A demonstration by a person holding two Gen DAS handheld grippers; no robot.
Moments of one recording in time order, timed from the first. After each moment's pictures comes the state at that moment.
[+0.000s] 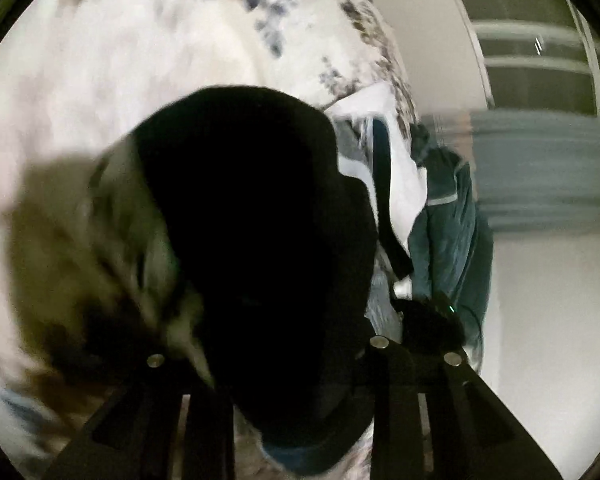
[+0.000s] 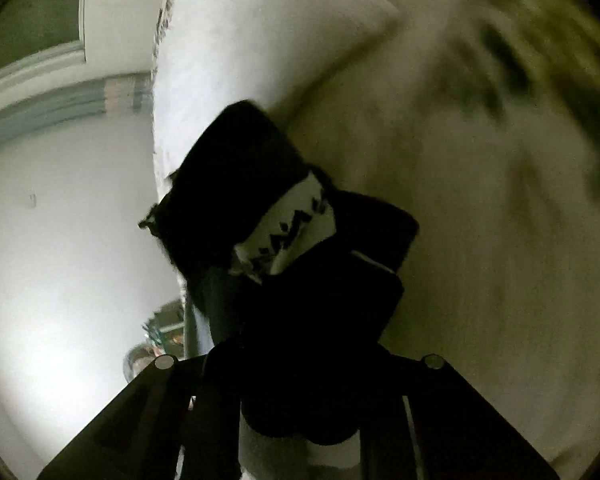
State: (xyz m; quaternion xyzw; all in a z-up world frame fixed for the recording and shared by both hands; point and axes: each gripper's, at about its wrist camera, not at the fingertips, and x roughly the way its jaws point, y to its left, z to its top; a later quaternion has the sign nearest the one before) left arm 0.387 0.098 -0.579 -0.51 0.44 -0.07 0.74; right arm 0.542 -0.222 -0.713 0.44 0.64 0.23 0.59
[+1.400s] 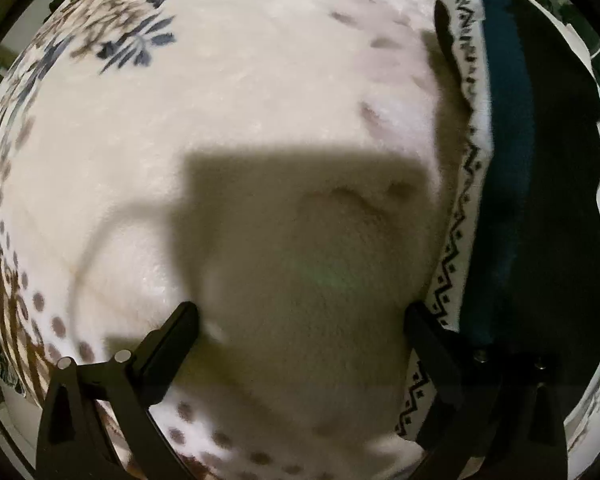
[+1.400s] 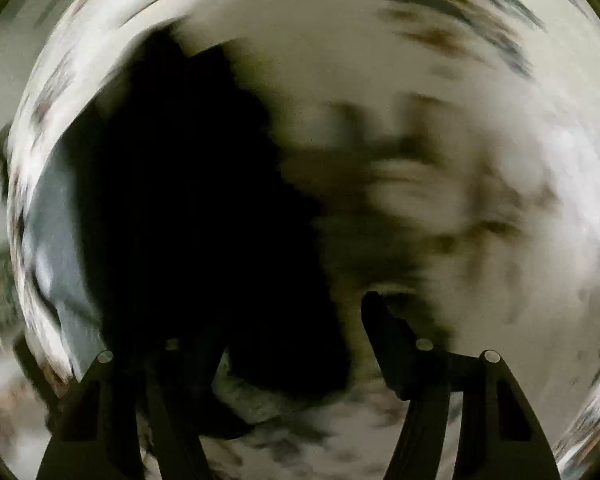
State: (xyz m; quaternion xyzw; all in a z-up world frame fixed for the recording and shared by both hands) left arm 0.271 0.092 -0.658 -0.16 0.64 0.14 0.74; right arm 0.369 -0.240 -0.672 0.16 0.72 0.04 0.67
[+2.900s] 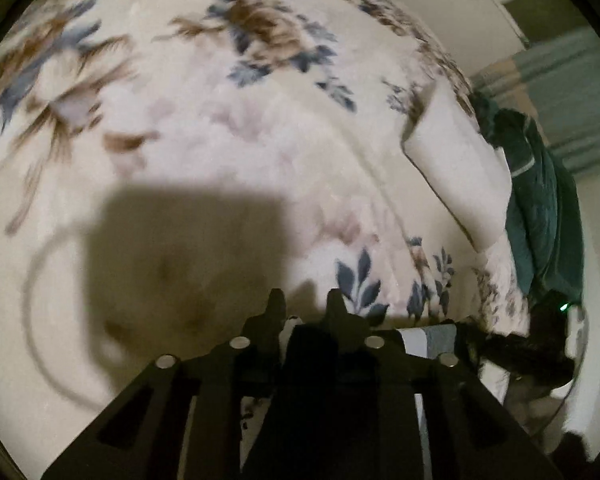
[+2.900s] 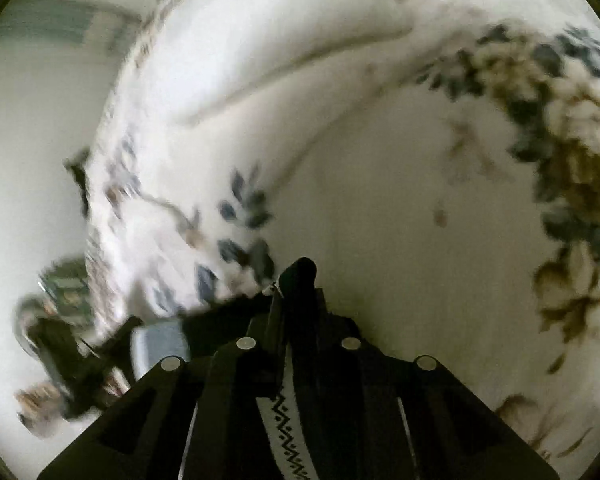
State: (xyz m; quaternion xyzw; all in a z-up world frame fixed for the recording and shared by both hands) left arm 0.396 0.137 -0.605 -0.35 0.51 0.01 0.78; right arm 0.539 -0.201 -0.674 0.20 0.68 0.21 0.68
